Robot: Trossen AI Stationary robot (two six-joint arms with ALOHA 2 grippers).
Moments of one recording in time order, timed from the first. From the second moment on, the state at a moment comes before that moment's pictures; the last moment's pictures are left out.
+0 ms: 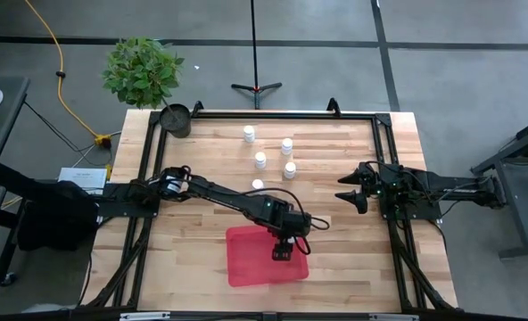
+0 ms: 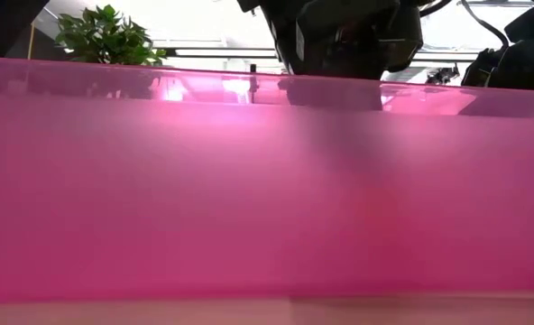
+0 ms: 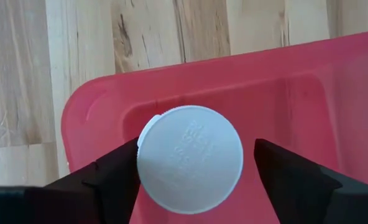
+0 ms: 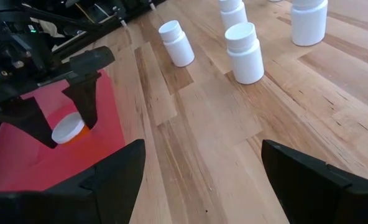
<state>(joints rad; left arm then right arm) -0.22 2.28 1.92 -0.77 0.06 -0.16 -0.08 0.20 0.11 -0.34 0.01 0.46</state>
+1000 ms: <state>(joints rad) -0.15 2.26 2.36 -1.18 -0.04 -0.13 -0.08 0.20 0.11 -0.34 0.01 0.46</state>
